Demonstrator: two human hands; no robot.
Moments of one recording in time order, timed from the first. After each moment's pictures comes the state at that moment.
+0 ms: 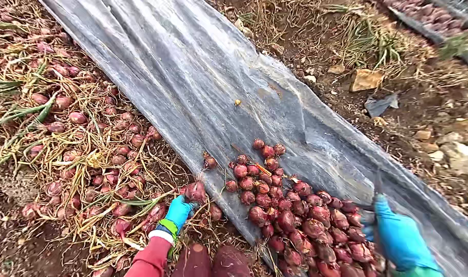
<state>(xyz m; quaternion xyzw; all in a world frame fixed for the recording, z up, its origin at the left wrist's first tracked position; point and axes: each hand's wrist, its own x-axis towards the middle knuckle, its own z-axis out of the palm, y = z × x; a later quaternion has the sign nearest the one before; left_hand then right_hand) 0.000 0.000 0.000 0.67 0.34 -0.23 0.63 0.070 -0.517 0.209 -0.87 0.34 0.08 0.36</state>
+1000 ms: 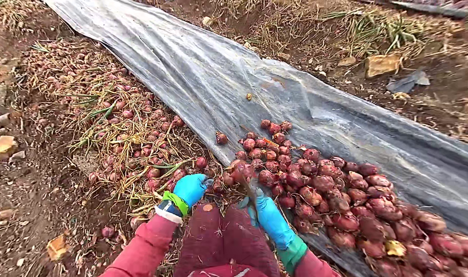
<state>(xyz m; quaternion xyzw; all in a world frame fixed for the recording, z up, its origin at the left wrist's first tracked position) -0.167 -0.060 0.134 0.96 0.06 -0.19 0.22 -0.181 -0.341 0.095 -0.74 -0.03 0.25 0.62</state>
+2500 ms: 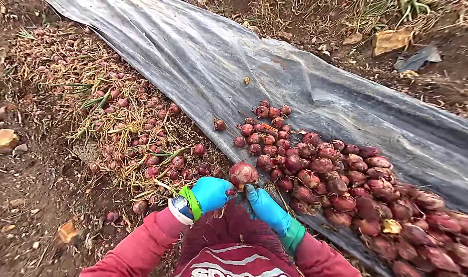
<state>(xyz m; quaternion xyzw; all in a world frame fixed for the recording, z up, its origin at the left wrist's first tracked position) -0.198 -0.136 0.174 0.93 -0.12 -0.33 0.15 -0.202 -0.352 0.093 -0.76 -0.10 0.33 0.55</state>
